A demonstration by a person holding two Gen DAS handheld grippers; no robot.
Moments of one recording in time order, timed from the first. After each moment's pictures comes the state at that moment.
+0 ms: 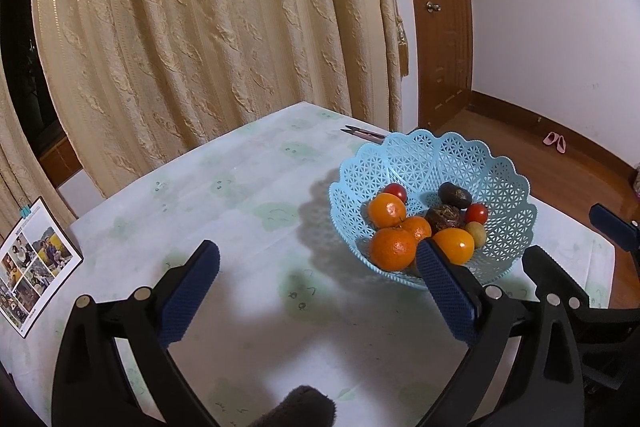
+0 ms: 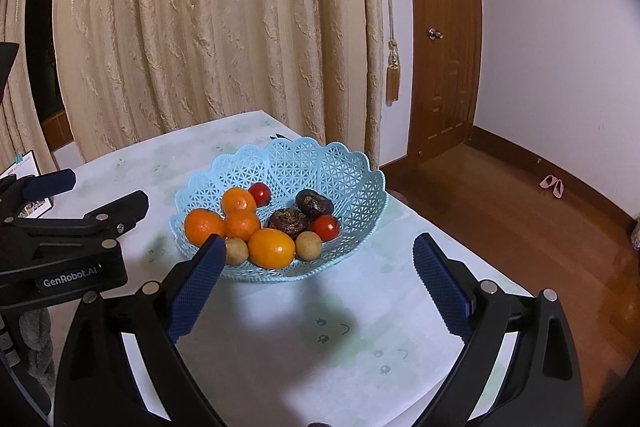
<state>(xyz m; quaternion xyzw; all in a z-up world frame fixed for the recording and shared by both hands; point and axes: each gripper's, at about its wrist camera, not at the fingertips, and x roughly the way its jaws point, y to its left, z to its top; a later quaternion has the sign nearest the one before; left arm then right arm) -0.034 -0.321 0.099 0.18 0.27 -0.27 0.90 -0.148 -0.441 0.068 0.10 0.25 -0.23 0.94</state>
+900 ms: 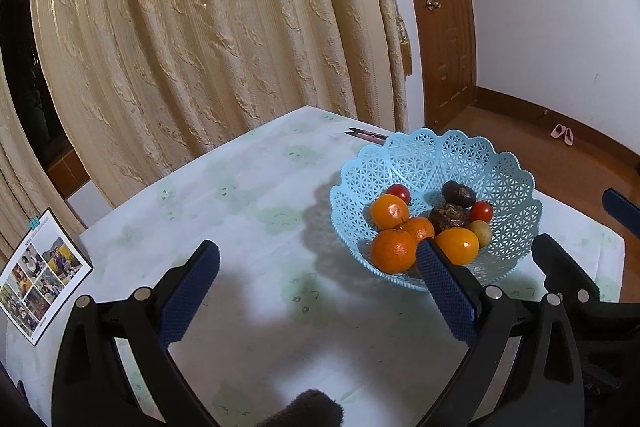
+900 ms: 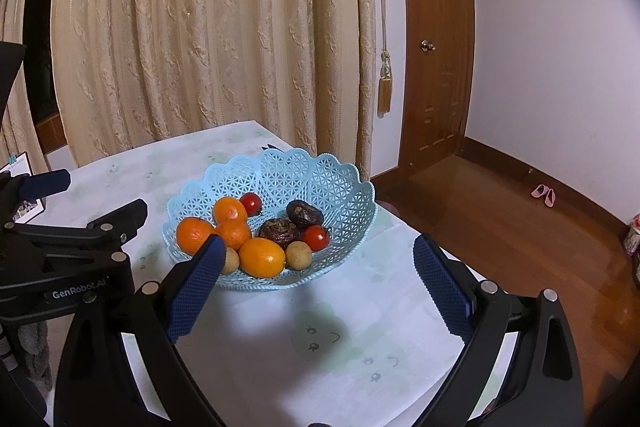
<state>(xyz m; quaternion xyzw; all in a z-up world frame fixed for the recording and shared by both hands) -0.039 -0.331 0.095 0.20 0.26 -0.26 0.91 -0.150 -0.441 0.070 0.09 0.23 -0.24 0.94</state>
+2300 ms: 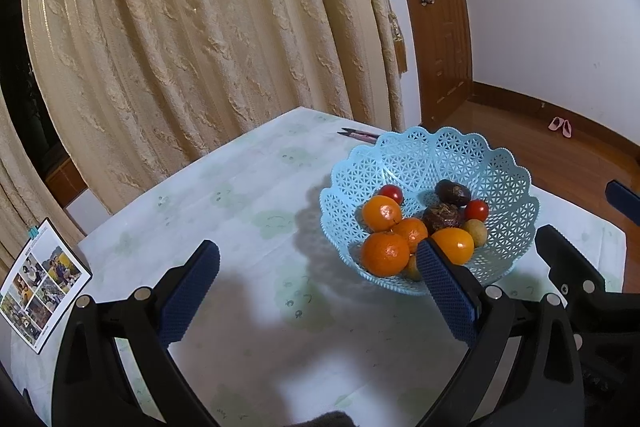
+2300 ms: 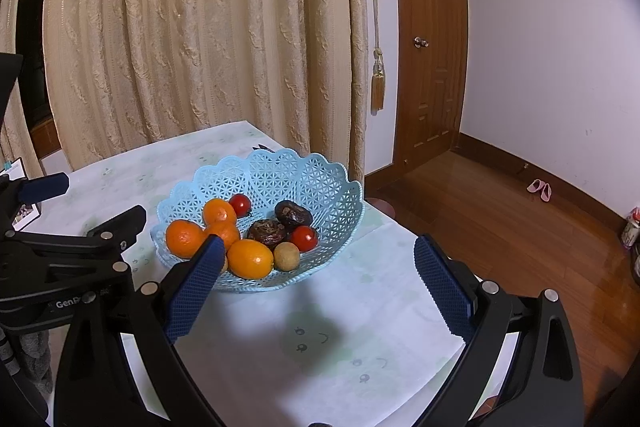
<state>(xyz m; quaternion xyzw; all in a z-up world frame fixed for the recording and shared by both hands) -0.043 -0.338 0.095 0.21 0.25 -0.27 0.90 -0.153 -0.449 0.073 0.09 0.23 -0.25 0.93</state>
